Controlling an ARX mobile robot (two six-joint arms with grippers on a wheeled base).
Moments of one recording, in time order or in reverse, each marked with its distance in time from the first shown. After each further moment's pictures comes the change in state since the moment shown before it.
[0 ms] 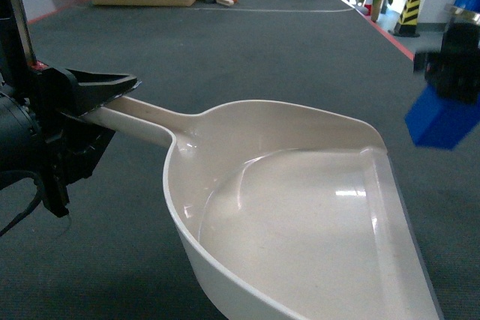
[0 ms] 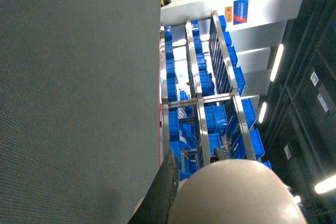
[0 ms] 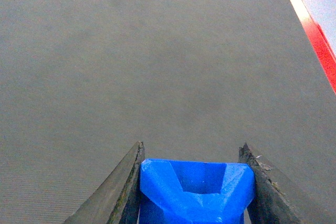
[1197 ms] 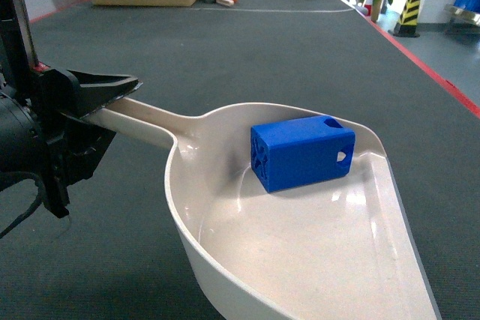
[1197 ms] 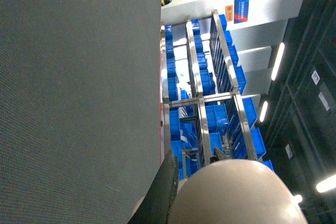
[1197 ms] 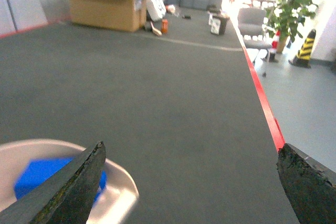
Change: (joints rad) left arm 0.000 0.000 0.000 -0.001 0.000 0.006; right arm 0.135 -0.833 -0.500 0.158 0.021 -0.199
